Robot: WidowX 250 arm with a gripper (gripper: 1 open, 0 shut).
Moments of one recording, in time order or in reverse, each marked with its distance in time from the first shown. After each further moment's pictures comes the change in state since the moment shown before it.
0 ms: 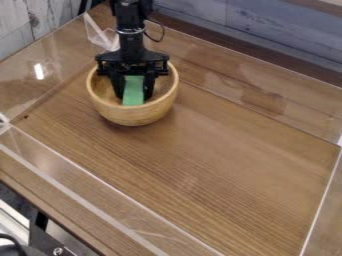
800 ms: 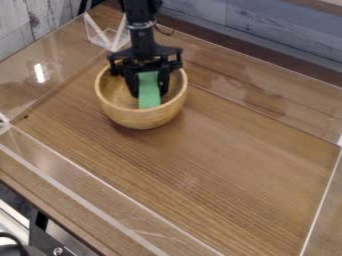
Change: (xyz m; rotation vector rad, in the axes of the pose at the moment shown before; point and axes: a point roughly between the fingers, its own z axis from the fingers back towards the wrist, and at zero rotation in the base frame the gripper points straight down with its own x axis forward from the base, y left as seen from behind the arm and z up) arm -0.009 -0.015 0.043 -0.078 0.035 0.061
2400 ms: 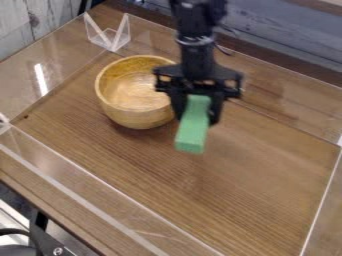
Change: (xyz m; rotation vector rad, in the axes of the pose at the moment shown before) arm -0.104 -0.080 -0.010 -0.023 -0.026 -0.412
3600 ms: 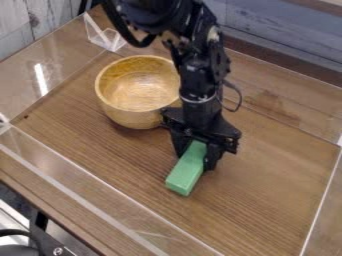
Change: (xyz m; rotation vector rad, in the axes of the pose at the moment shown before) arm -0.015 0.026 -0.044 0.022 -0.041 -0.171
